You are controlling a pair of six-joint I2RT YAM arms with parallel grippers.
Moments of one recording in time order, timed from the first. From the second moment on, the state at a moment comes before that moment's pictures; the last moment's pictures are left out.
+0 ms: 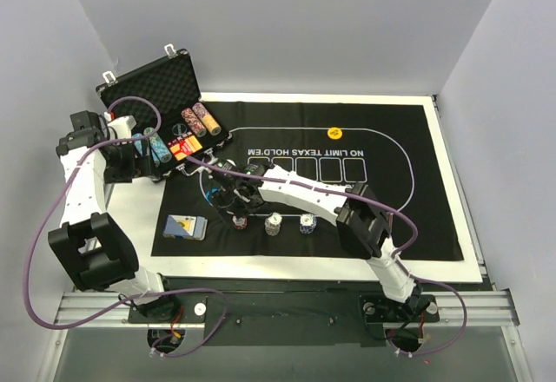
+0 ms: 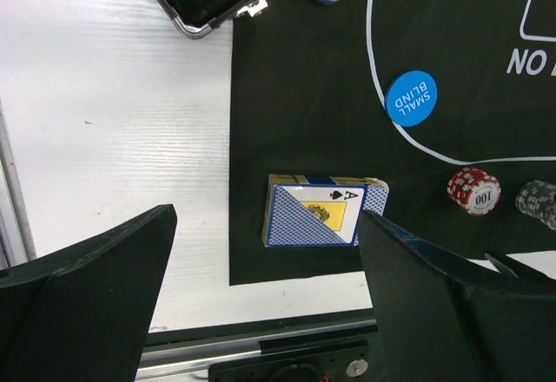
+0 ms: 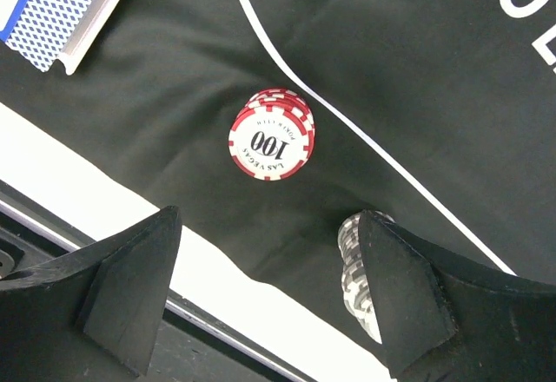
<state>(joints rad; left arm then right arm) 0.37 1.52 1.37 -1.01 0.33 0.19 1.05 2.15 1.87 -0.89 0.08 0.34</state>
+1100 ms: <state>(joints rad) 0.37 1.52 1.39 -1.01 0.32 0.18 1.04 2.29 1.91 -0.85 0.03 0.37</state>
